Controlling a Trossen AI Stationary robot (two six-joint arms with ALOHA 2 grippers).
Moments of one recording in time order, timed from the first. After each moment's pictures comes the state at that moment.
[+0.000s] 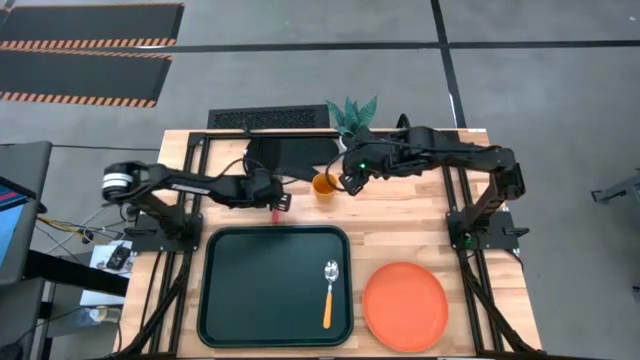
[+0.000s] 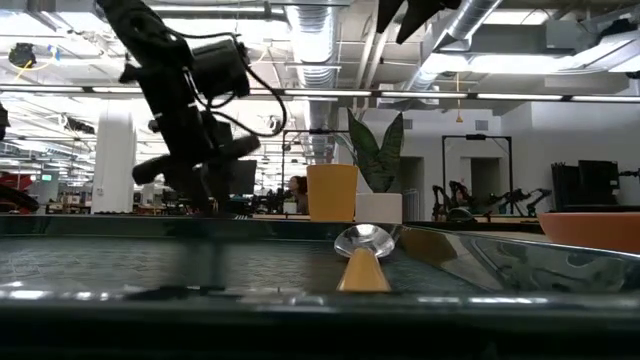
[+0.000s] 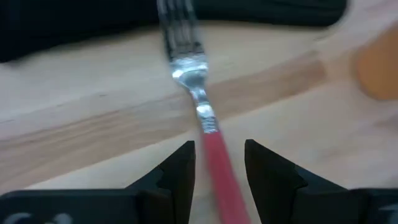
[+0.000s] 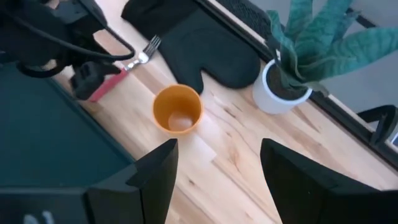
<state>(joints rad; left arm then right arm) 0.20 1.50 0.72 -0.34 -0.35 -1.01 -0.04 1.69 1.97 -1.35 0.45 0.67</state>
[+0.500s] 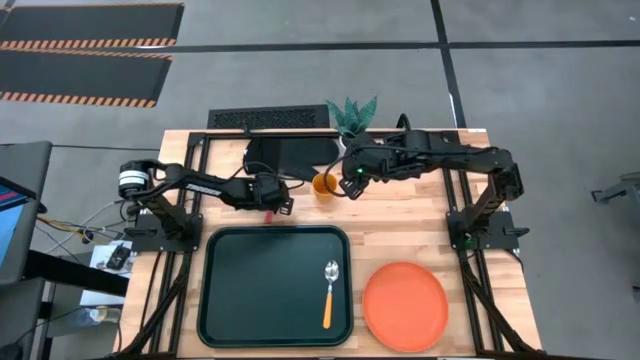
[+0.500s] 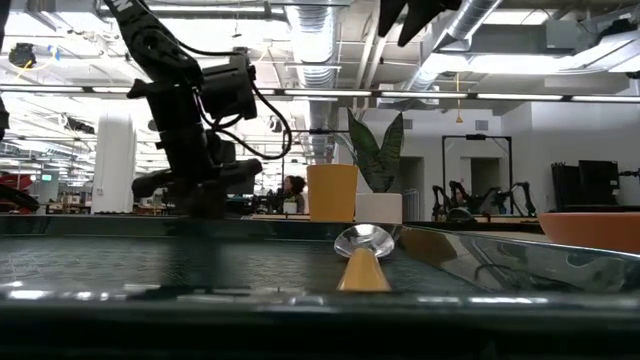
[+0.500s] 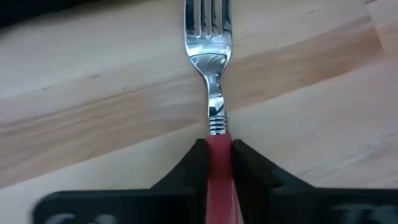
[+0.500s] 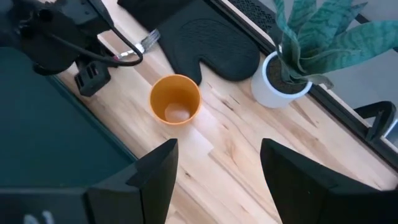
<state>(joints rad) 0.20 1.64 0.72 -0.33 -0.32 -1.02 -0.03 1.71 1.97 -1.38 0.45 0.67</state>
